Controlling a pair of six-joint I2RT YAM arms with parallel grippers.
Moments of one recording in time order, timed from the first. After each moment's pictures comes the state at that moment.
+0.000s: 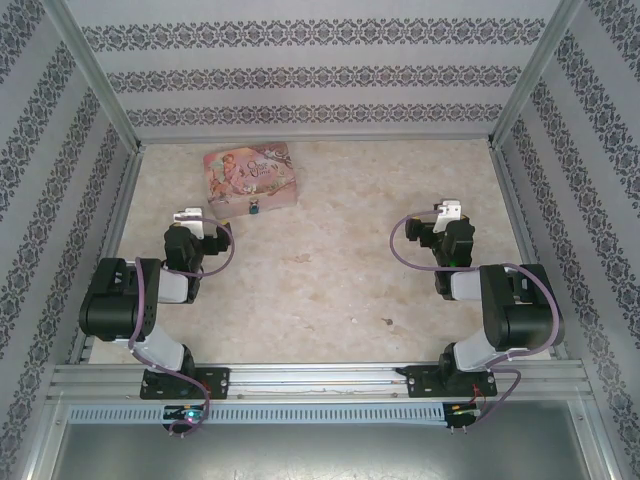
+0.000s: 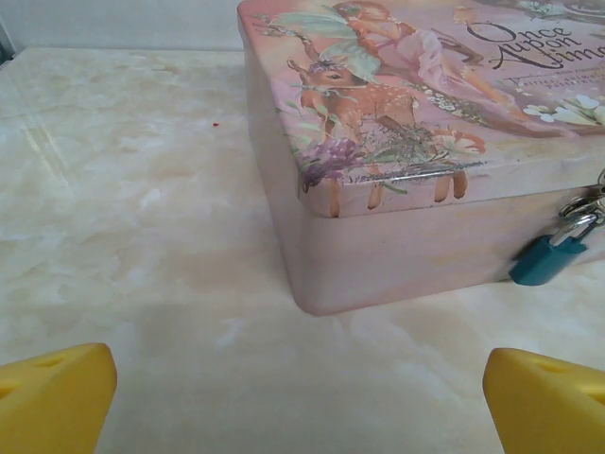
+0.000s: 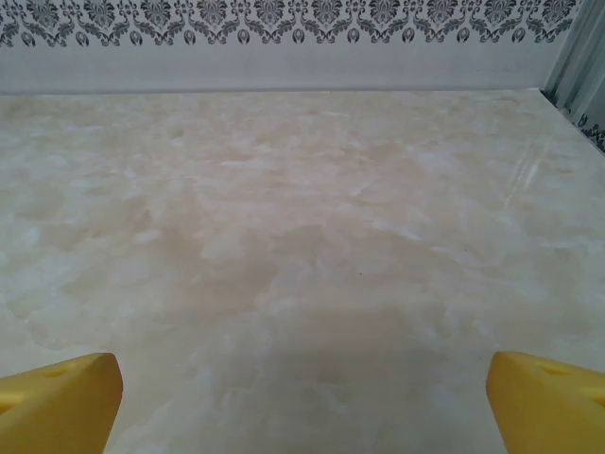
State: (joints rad) left arm 0.05 1.61 0.36 0.90 0.03 -0.03; right arm -0.01 1.53 0.37 0.85 -0.02 0.03
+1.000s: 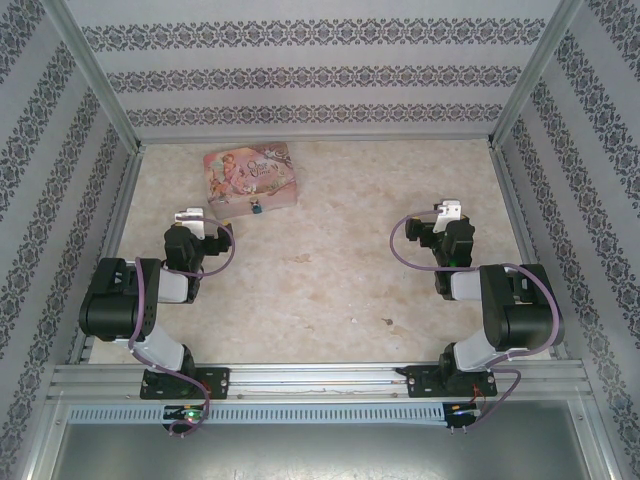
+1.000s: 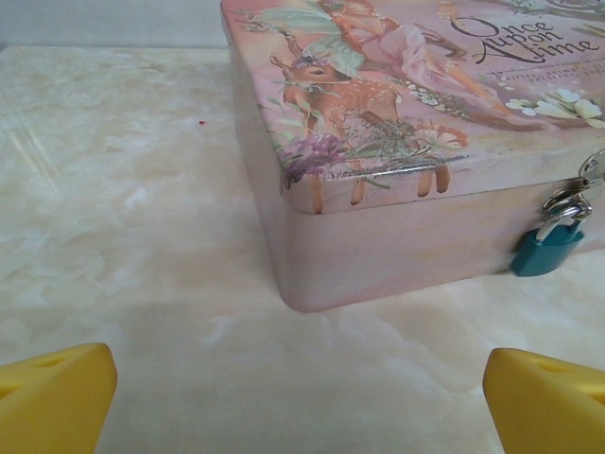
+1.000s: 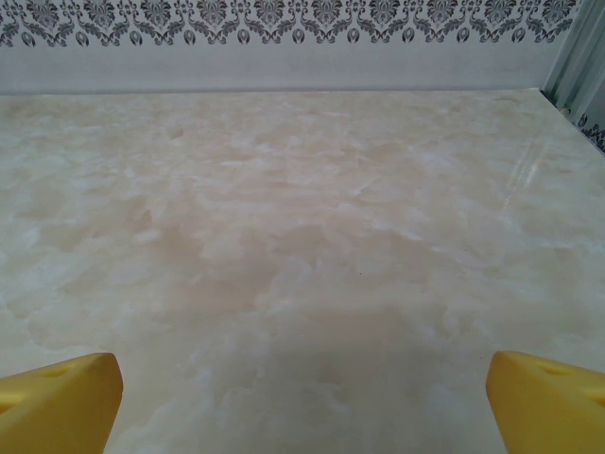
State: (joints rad) left arm 0.05 1.61 0.37 0.89 0.06 -0.03; right arm -0.01 1.53 0.37 0.85 -0.02 0.03
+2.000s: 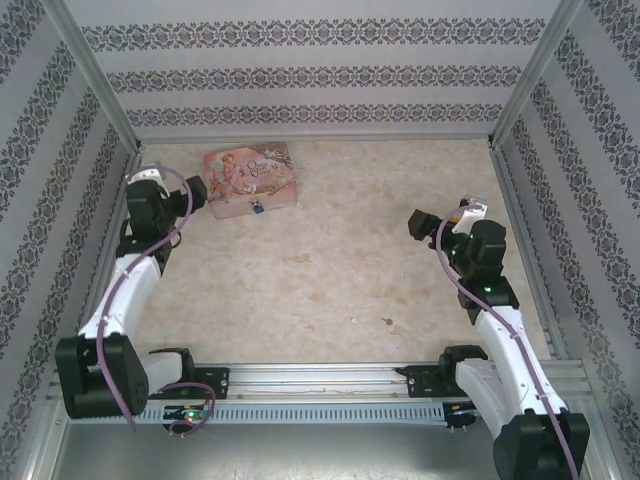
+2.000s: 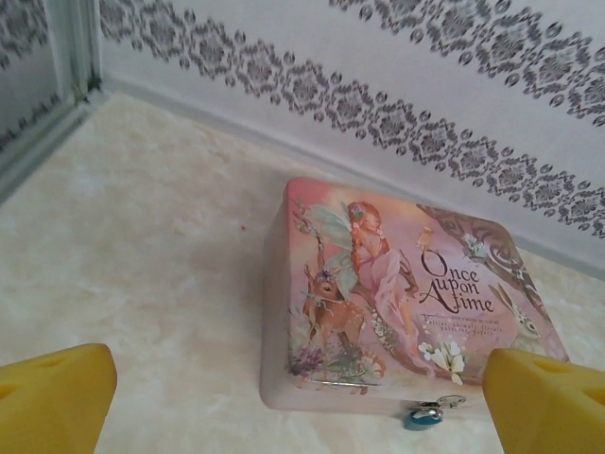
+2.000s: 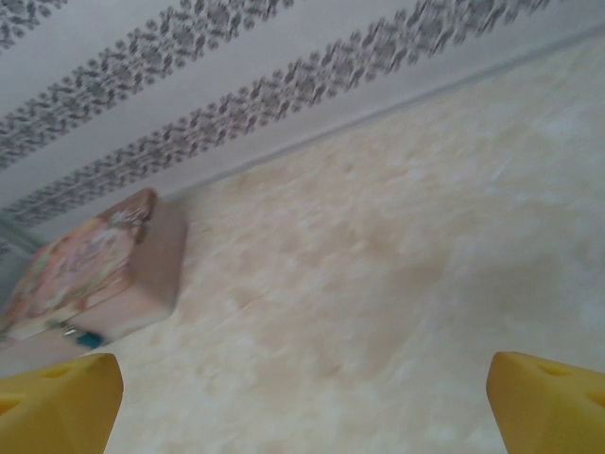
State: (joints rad) left arm 0.14 1.22 0.84 -0.04 0.06 -0.37; right arm 0.00 0.78 0.52 -0.07 -0.28 0.47
